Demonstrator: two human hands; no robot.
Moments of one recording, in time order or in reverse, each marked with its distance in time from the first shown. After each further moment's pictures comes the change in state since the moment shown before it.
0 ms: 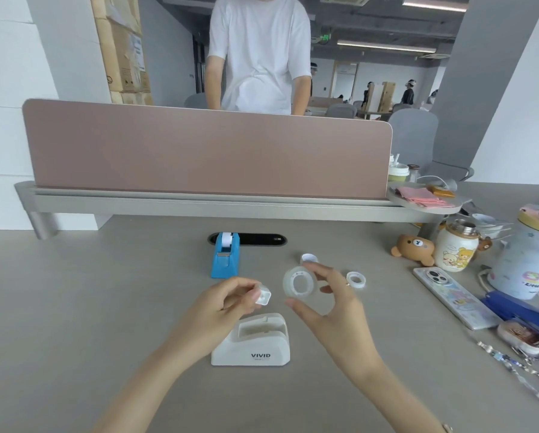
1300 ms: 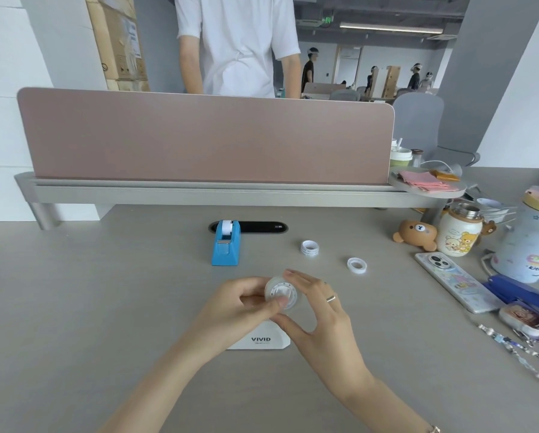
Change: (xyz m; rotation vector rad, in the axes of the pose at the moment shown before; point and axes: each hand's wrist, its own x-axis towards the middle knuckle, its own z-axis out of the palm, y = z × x) left_hand -0.009 0.013 0.025 -0.078 -0.077 -0.072; right_hand -0.031 0.014 0.025 -0.087 0.024 -0.265
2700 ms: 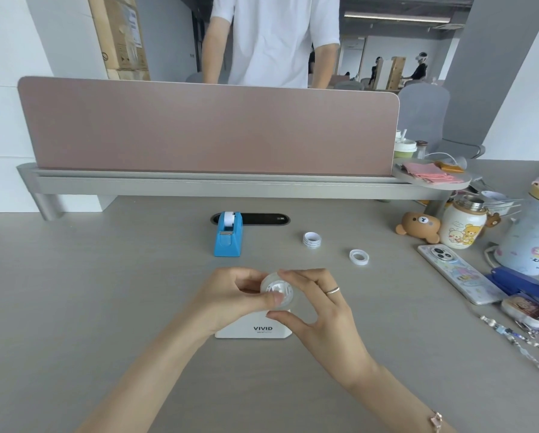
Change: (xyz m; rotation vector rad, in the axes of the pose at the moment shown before) left_hand -0.001 0.009 -0.010 0.016 0.019 -0.152; right_hand 0.000 0.009 0.001 0.024 -0.022 -0.118
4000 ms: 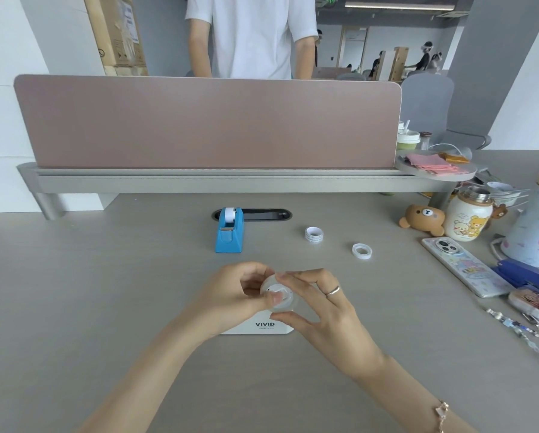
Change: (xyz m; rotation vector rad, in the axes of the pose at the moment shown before) left_hand 0.005 -0.008 0.001 0.080 -0.034 0.100; right_hand -0.002 0.014 -0.003 -0.099 -0.017 -0.195
